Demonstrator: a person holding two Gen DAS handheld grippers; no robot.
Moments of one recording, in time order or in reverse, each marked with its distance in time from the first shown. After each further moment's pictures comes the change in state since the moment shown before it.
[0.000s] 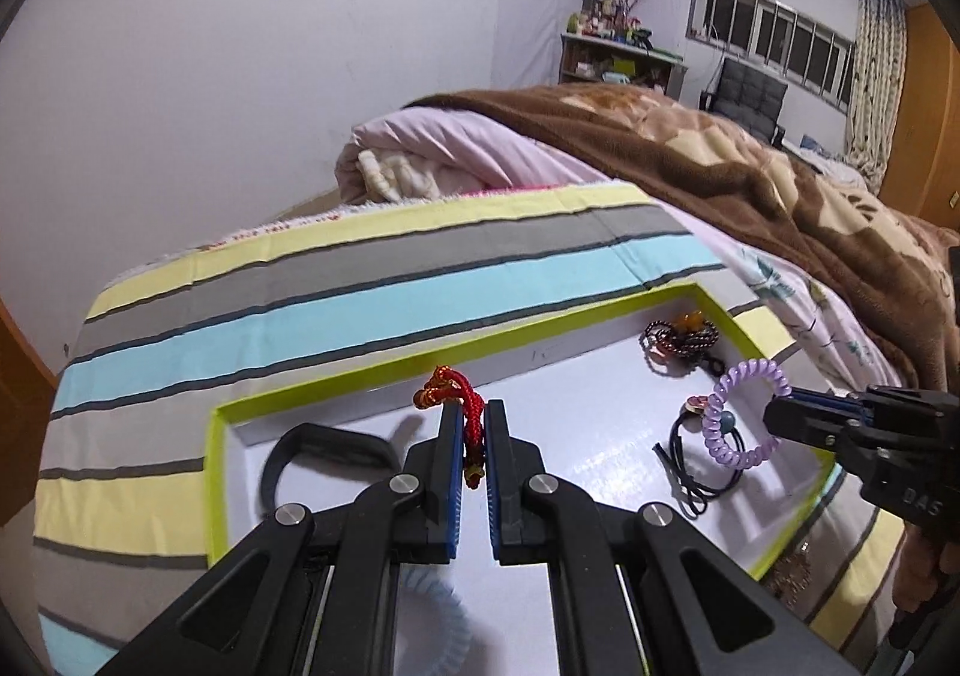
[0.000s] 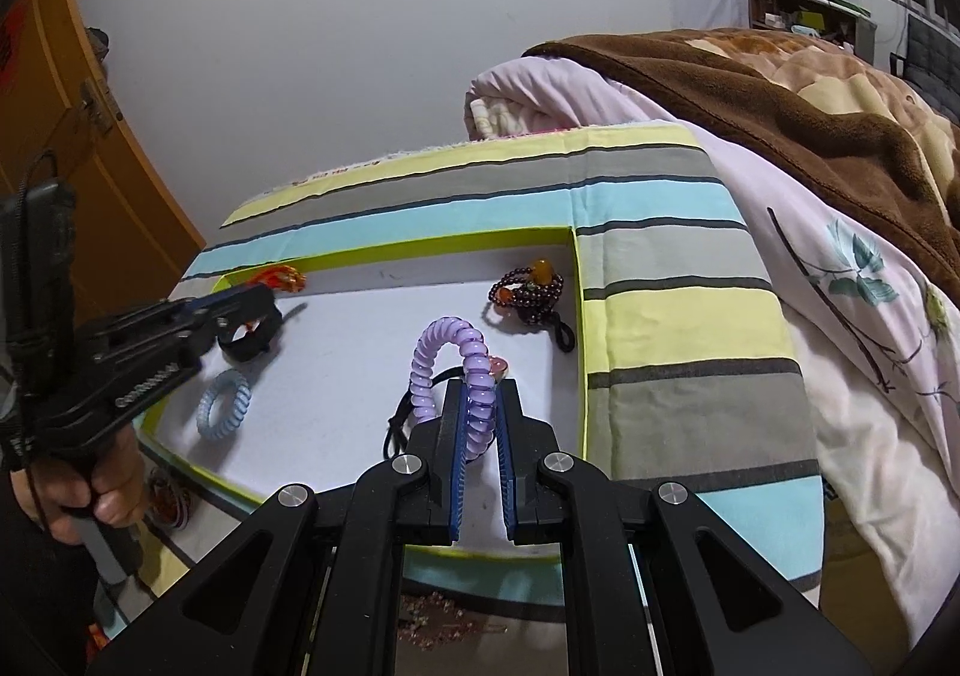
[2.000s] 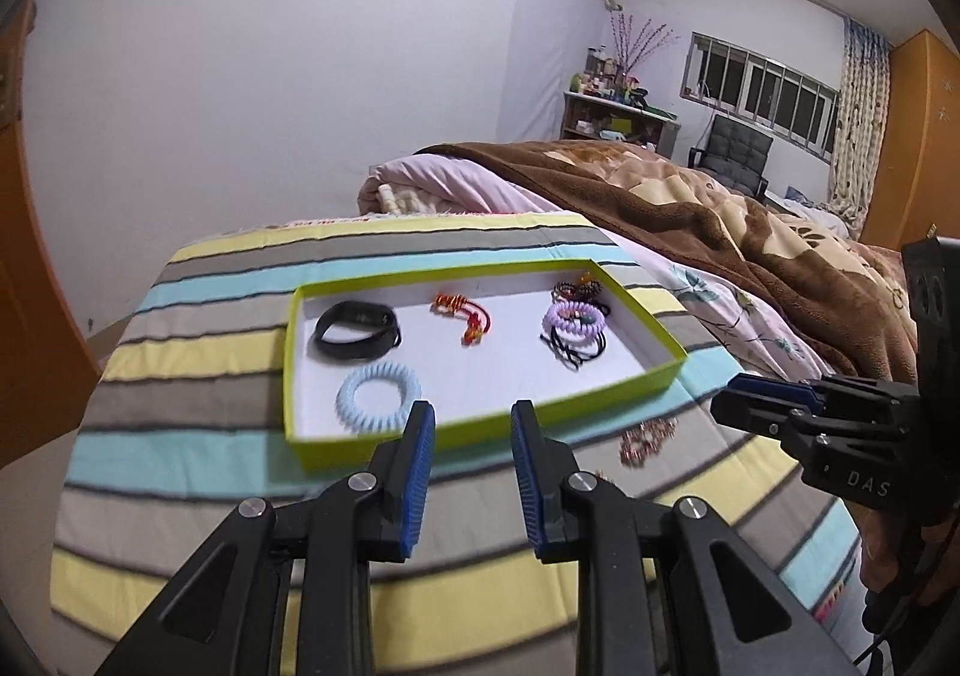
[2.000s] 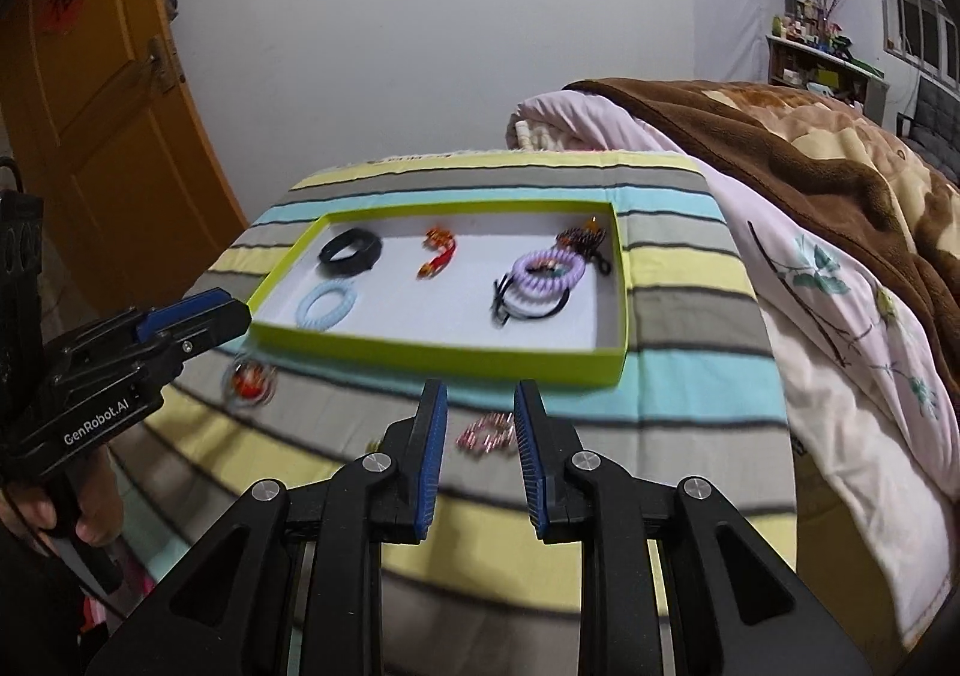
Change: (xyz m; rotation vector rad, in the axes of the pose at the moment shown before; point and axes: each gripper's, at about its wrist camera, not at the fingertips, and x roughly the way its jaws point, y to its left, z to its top) left arm -0.151 -0.027 -0.105 -0.076 -0.155 -0.003; right arm -0.092 0.049 -0.078 -0.122 -0.068 -0.002
